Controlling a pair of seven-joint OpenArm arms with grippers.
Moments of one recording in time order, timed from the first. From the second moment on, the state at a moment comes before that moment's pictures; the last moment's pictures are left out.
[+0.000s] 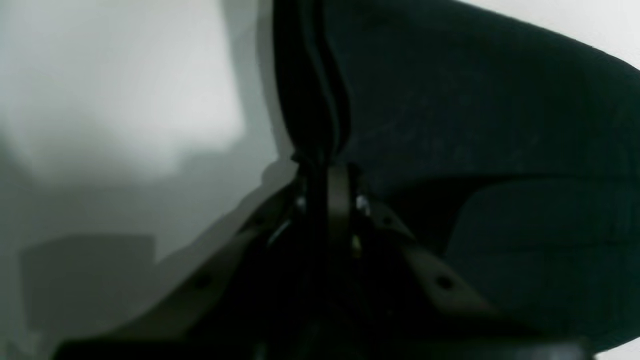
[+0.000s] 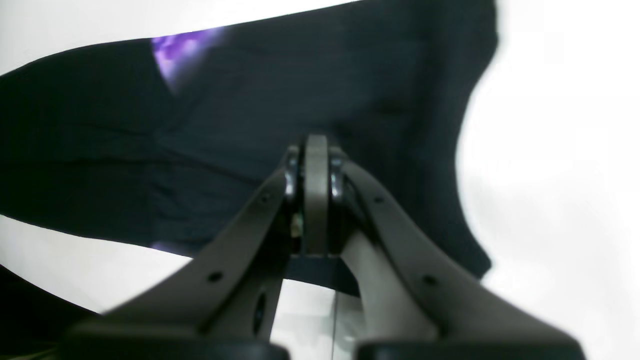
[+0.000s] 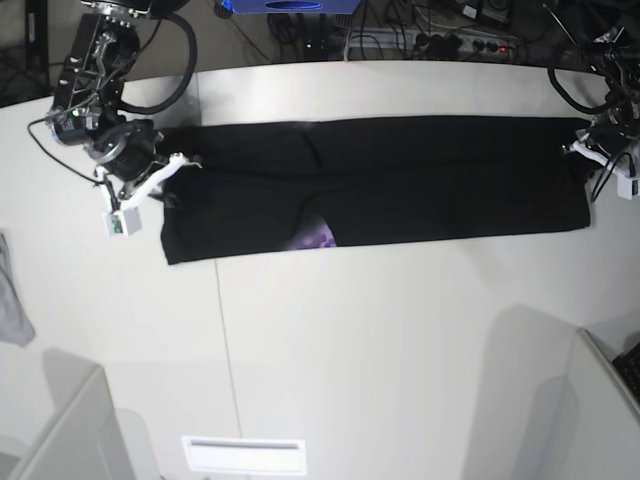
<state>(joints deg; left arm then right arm) 10.8 -23.2 -45.4 73.0 -32.4 -39.0 48.7 -14.0 4.8 18.5 109.7 32.1 18.9 -62.7</state>
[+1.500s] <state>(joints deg) 22.0 -12.3 -16.7 106.8 -32.4 -32.6 49.4 -14.1 4.8 18.5 109.7 32.1 18.9 -62.7</state>
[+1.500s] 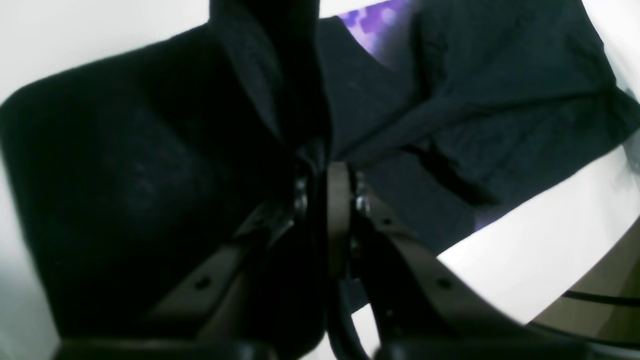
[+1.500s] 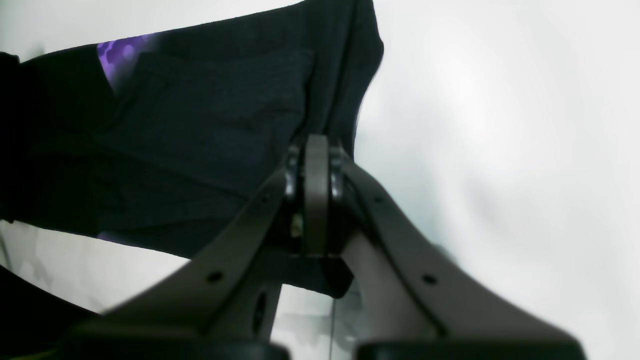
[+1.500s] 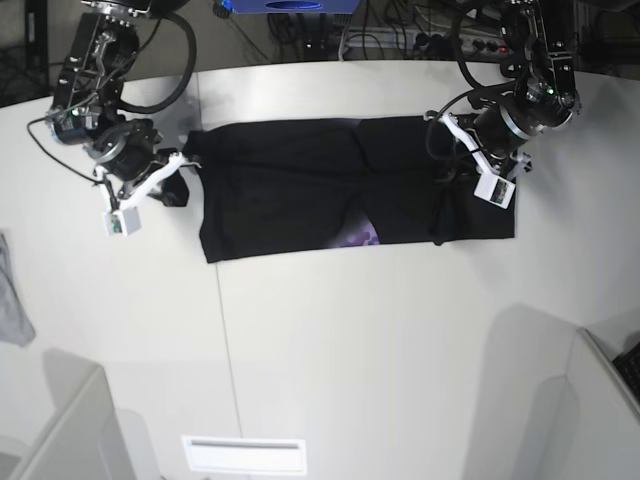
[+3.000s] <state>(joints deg) 20.1 -10.3 -16.6 105.0 -32.4 -32.6 49.4 -14.4 4.6 18.5 109.7 32.1 18.9 -62.7</state>
